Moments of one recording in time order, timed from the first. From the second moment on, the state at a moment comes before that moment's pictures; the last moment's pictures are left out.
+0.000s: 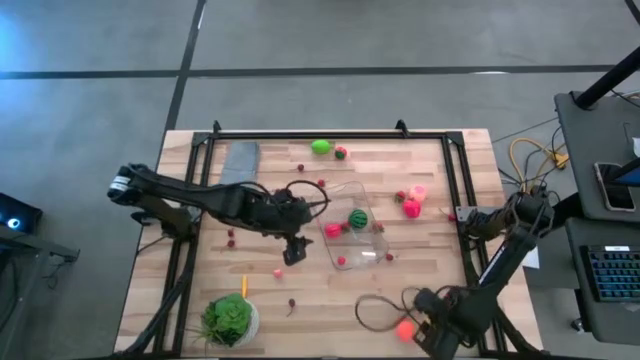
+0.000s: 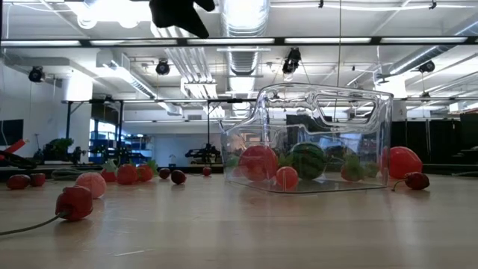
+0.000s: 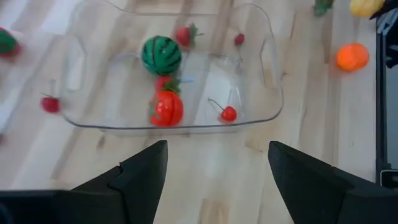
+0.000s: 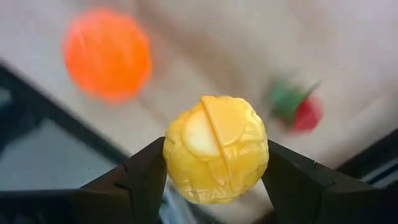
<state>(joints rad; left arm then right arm) -0.22 1.50 1.45 -0.82 -0.21 -0.46 0.98 1.74 1.27 -1.05 -0.03 1.79</state>
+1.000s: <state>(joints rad) -0.28 1.04 0.94 -0.78 -0.27 -0.78 0.21 1.55 1.31 -0.94 0.29 1.03</state>
